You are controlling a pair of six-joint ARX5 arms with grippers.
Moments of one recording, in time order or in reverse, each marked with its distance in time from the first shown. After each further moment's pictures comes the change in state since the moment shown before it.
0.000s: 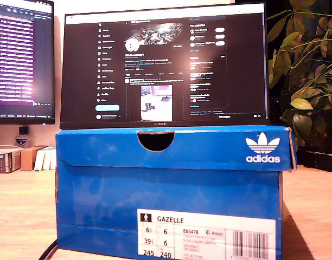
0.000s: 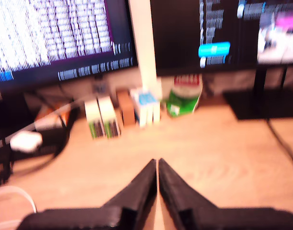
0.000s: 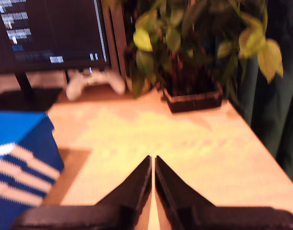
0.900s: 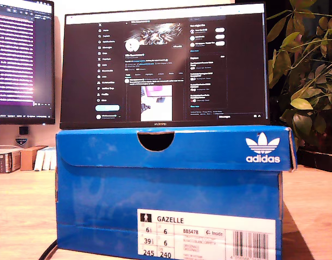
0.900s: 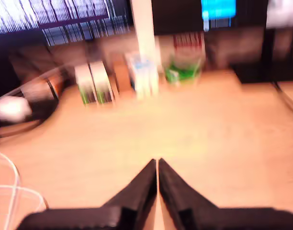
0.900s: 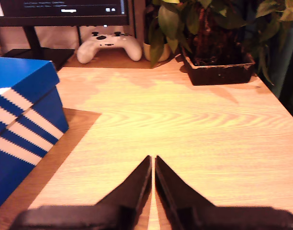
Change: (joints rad) left arm -0.094 0.001 -0.158 0.097 -0.106 -0.005; right arm 0.060 0.000 -0.179 0.098 -0.016 -0.049
